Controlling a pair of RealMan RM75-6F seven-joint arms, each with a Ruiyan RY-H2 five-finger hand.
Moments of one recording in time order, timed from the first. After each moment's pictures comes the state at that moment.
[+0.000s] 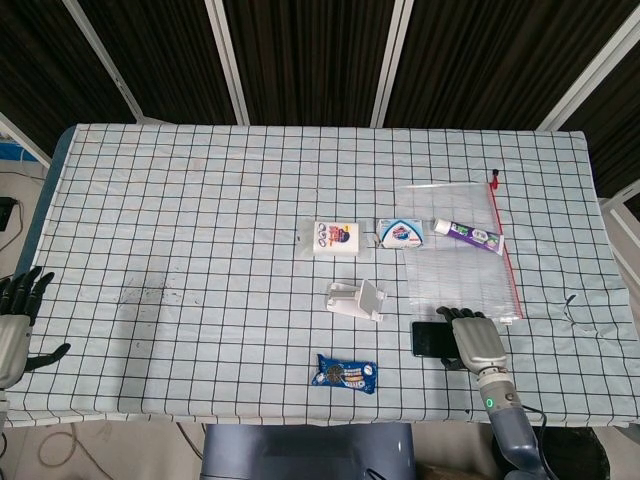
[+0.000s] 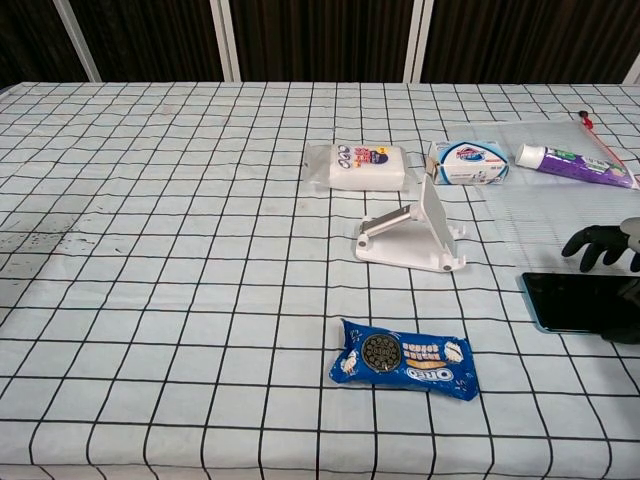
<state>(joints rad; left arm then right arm) -0.10 -1.12 -0.05 -1.63 1.45 1.46 0.12 0.36 -1.44 0.08 -1.68 -1.03 1.13 -0.53</state>
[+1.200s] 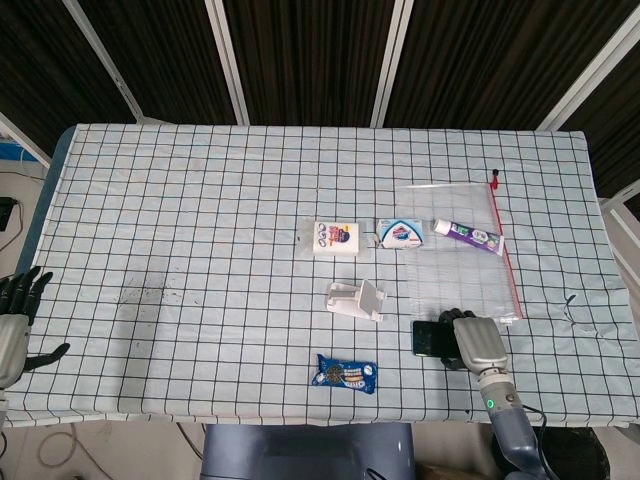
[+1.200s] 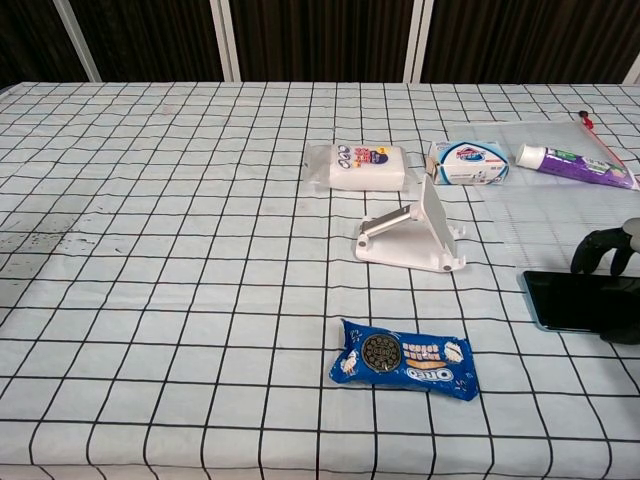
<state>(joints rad) -0.10 -1.12 -0.05 -1.64 1.44 1.45 0.11 0.37 -1.45 0.05 -1.65 -1.07 1.15 -0.48</state>
